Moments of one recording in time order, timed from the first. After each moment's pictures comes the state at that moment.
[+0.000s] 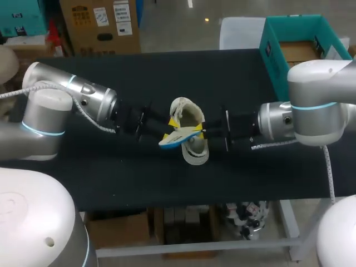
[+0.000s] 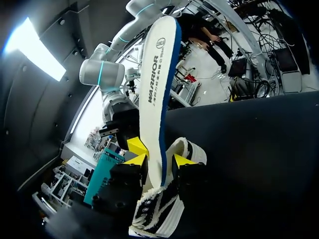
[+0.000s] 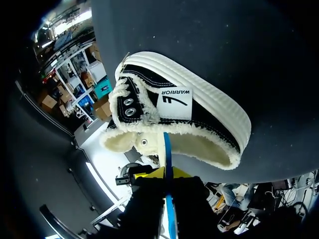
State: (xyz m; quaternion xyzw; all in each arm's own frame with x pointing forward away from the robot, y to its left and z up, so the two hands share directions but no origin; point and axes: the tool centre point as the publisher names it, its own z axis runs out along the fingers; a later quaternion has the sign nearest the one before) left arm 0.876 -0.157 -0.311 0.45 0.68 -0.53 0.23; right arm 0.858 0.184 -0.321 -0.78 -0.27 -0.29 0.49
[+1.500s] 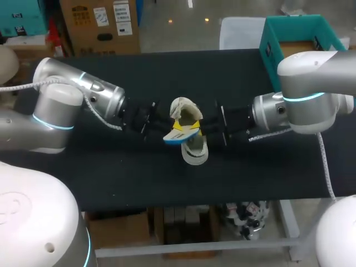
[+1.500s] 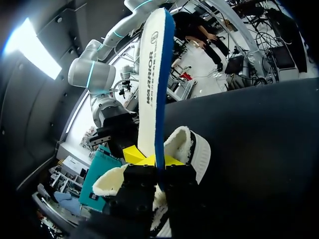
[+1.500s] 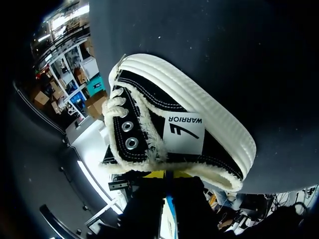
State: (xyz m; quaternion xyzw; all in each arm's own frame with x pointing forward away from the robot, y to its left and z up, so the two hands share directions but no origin) left arm 0.893 -0.172 -0.328 0.46 0.69 -0.52 0.21; right arm 0.884 0.188 -0.339 -0.78 -0.30 -0.26 0.49
